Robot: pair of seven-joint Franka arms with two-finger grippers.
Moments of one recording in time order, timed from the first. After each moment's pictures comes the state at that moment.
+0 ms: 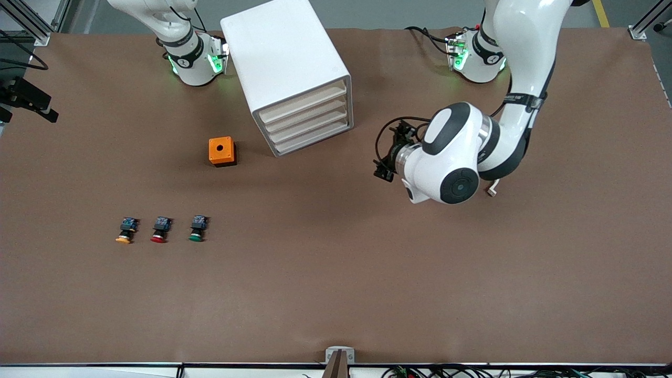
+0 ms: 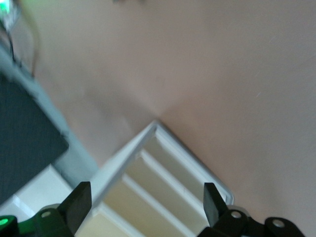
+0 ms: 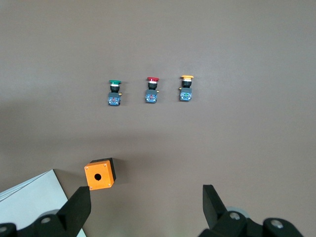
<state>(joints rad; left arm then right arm) -0.41 0.56 -0.14 -1.42 -0.54 1.51 -1.71 -0.02 -0.16 -0.10 -1.70 0.02 1.57 -0.09</state>
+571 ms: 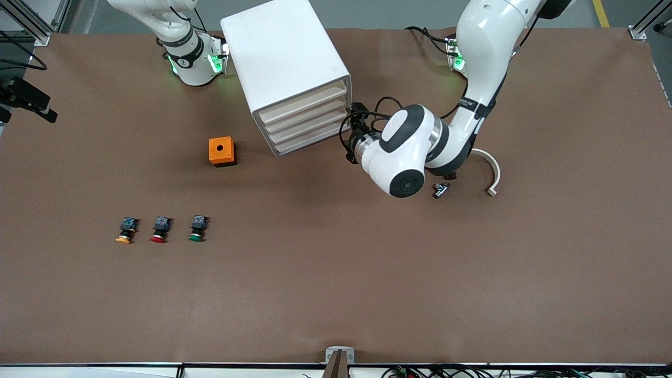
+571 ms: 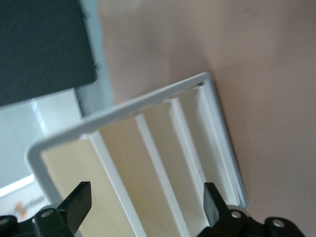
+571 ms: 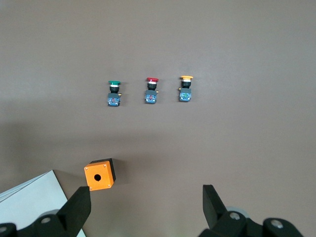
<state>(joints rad) -0.53 0.66 -0.14 -1.41 -0.76 1.52 -2.19 -0.02 -0.16 -0.10 -1.70 0.02 1.57 -0.09</state>
